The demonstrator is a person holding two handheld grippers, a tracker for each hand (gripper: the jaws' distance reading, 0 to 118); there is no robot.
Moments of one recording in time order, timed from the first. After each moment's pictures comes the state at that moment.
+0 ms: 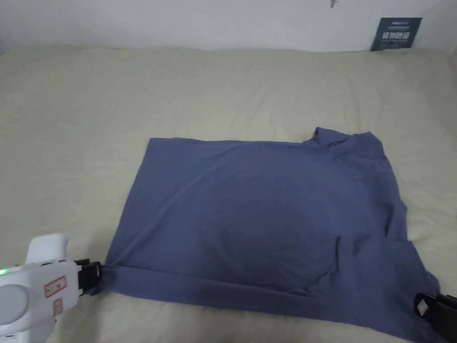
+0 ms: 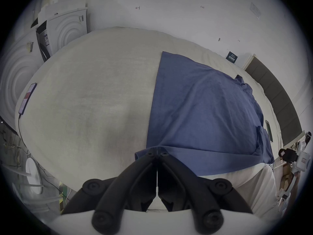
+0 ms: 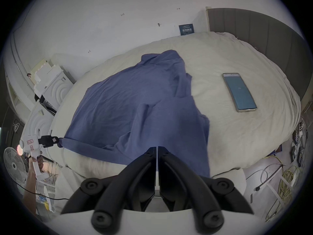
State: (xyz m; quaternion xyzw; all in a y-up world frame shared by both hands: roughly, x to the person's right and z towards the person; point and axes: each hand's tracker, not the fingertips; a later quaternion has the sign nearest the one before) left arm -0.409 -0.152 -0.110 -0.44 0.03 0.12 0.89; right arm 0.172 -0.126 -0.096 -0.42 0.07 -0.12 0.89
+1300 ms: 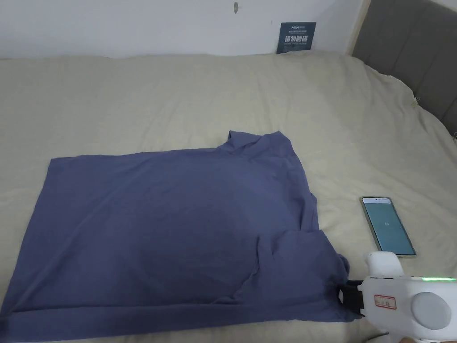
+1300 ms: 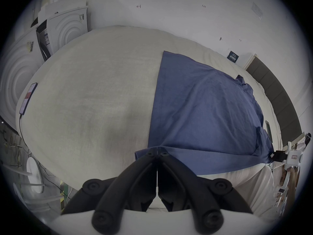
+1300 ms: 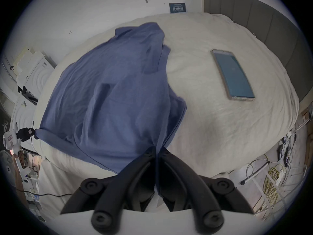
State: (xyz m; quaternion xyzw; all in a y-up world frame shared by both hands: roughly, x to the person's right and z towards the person) left arm -0.409 -0.134 -0.113 -0.44 0.03 0.12 0.89; right arm 0.207 -0.174 -0.143 -0.50 0.03 -0.07 0.86
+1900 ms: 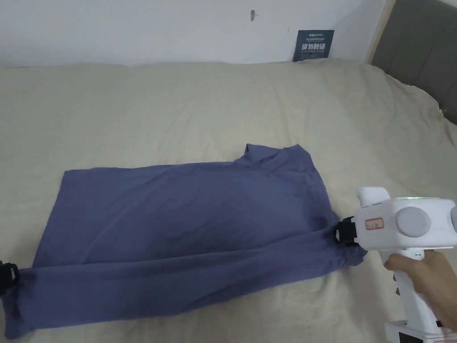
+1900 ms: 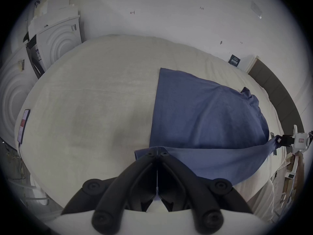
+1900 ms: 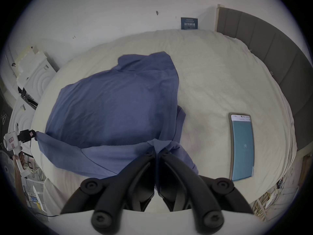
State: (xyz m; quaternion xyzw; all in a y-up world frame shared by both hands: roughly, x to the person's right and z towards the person) left arm -0.420 -0.133 -0.234 -0.44 0.04 0.10 0.89; right arm 0.191 -0.143 -0.309 -0.50 0.05 -0.04 0.87
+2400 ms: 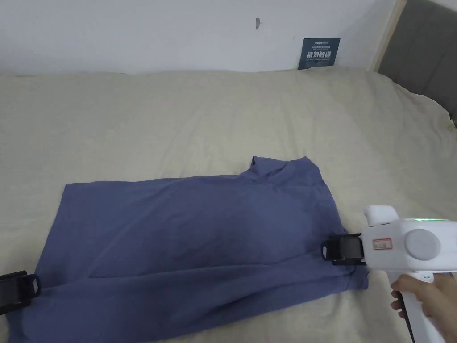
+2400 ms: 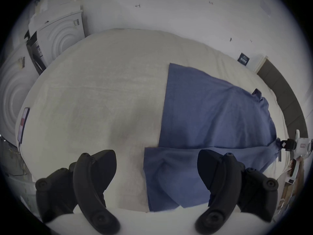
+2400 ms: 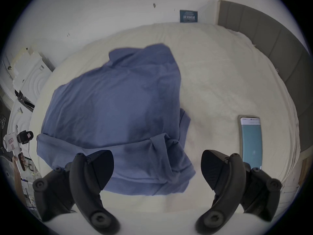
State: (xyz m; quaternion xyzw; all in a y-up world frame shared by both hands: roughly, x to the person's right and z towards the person) left arm -0.427 -0.136 -0.235 -0.45 0.06 0.11 0.89; right arm 0.198 -0.152 -0.310 -0.48 0.05 -0.05 0.87
